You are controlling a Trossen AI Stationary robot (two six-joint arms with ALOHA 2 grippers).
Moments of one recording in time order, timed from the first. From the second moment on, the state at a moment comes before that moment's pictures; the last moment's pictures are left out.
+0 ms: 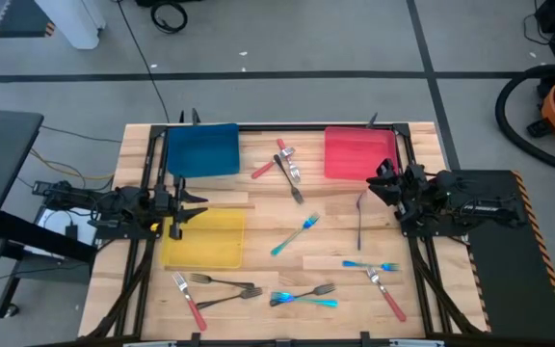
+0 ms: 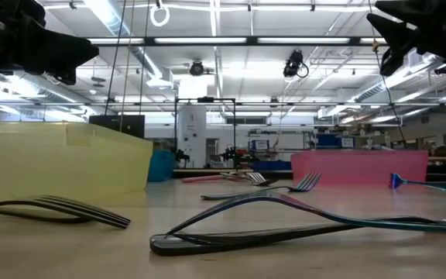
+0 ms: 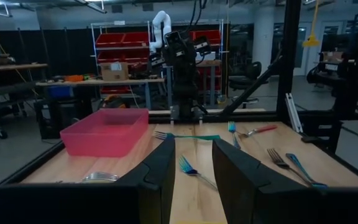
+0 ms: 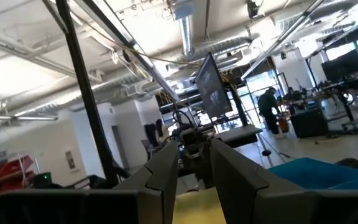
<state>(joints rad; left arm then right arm) -0.20 0.01 0.01 0.12 -0.26 0.04 -0.12 0.00 0.01 0.42 -0.10 0.35</state>
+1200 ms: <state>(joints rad) -0.20 0.01 0.01 0.23 -0.36 0.18 -0.12 0.06 0.01 0.38 -0.02 0.02</state>
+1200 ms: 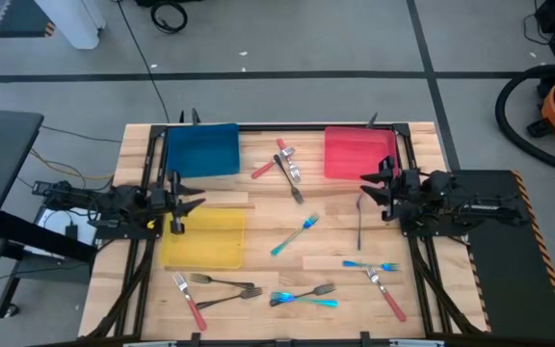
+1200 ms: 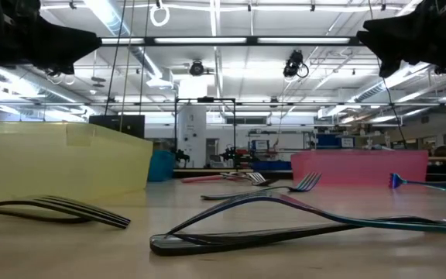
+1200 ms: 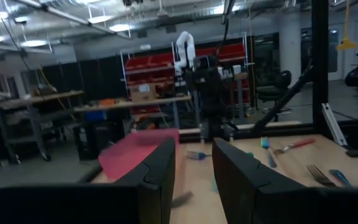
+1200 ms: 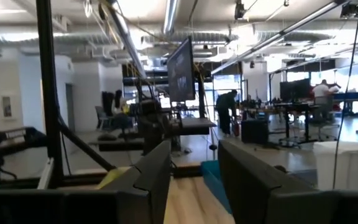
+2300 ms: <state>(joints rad) -0.20 0.21 0.48 -0.42 -0.64 -0.19 -0.12 0.54 0.59 -0.49 0.12 0.80</state>
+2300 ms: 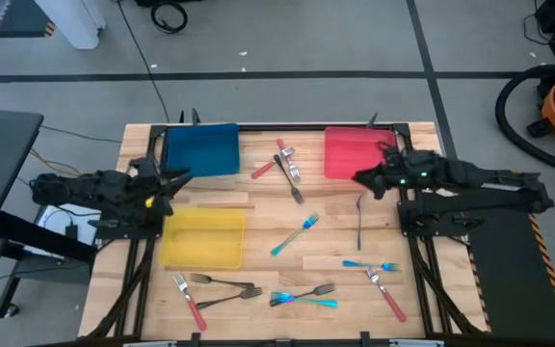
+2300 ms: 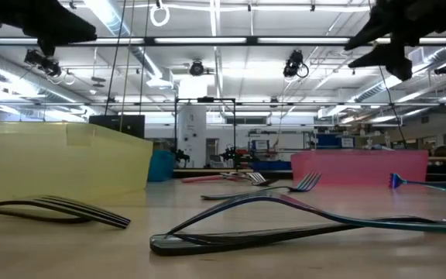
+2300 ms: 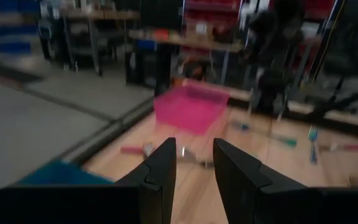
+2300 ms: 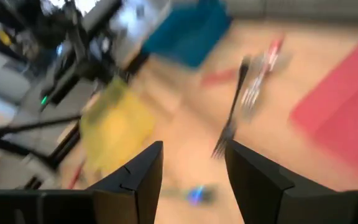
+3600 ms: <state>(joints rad) -0.20 0.58 0.50 -0.36 -0.63 -0.21 -0.10 1.27 0.60 -0.81 0.04 1.14</state>
